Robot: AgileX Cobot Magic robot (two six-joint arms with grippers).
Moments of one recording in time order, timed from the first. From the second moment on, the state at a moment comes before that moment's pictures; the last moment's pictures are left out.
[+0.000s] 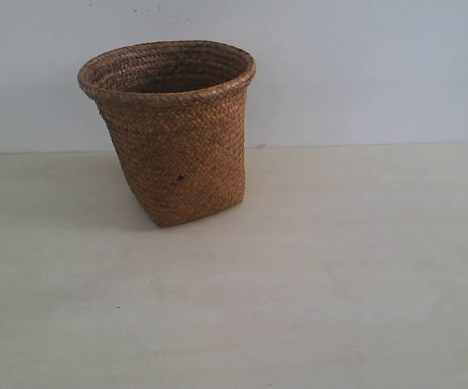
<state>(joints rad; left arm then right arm) -0.03 0.00 0.00 -0.13 0.31 0.03 0.28 0.05 -0.31 -0.20 0.35 0.17</state>
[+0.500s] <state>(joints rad) -0.03 0.00 0.00 -0.13 0.31 0.03 -0.02 0.04 -0.05 -0.19 0.15 0.17</state>
